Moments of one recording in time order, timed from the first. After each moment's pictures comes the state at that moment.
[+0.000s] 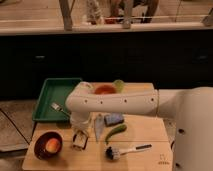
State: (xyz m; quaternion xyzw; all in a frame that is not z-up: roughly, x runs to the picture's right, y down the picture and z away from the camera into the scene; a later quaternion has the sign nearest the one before) arm -0.124 0.220 0.713 -0.28 -0.29 -0.54 0.74
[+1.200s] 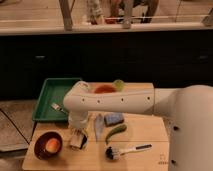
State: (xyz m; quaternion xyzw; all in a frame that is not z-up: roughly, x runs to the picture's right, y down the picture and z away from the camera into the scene) arm -0.130 0.222 0.714 -0.28 -0.30 -0.55 0.73
